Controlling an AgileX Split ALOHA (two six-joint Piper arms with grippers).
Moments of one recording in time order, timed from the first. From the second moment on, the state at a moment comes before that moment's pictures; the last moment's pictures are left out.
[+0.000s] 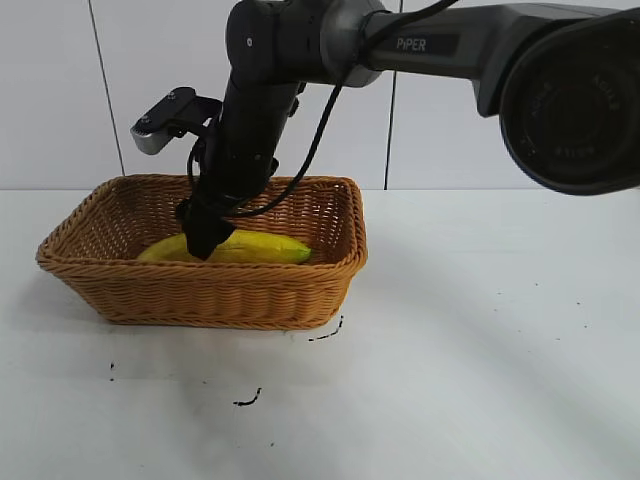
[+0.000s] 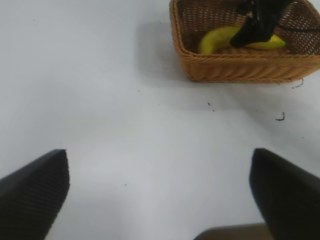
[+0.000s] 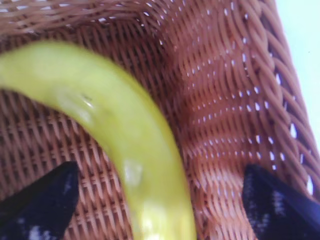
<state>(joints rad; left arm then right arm) -0.02 0.00 -0.49 -0.06 1.07 0.06 0.63 2.61 -2.42 0.05 0.96 -0.54</state>
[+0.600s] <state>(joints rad) -0.02 0.00 -0.49 -0.06 1.07 0.06 0.42 2.43 -2.43 0.08 1.17 -0.10</state>
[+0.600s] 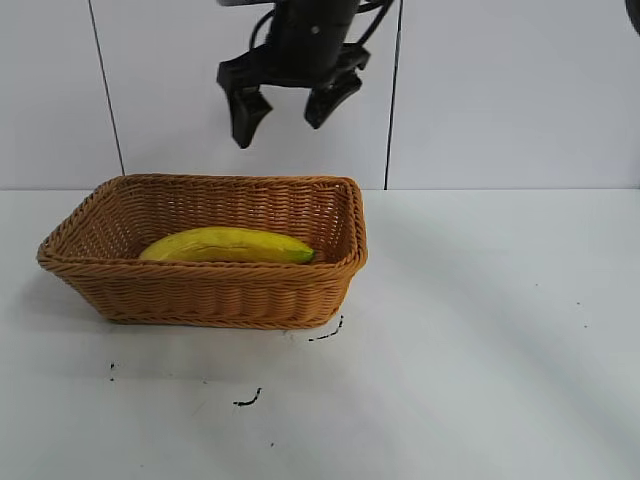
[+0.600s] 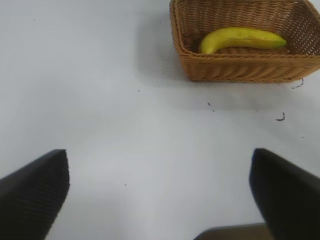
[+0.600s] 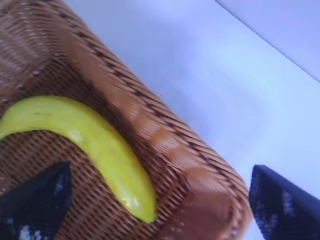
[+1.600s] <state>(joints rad) -0.02 0.00 -0.49 -0.06 1.07 0.06 0.00 2.24 -2.08 0.05 1.22 -0.03</state>
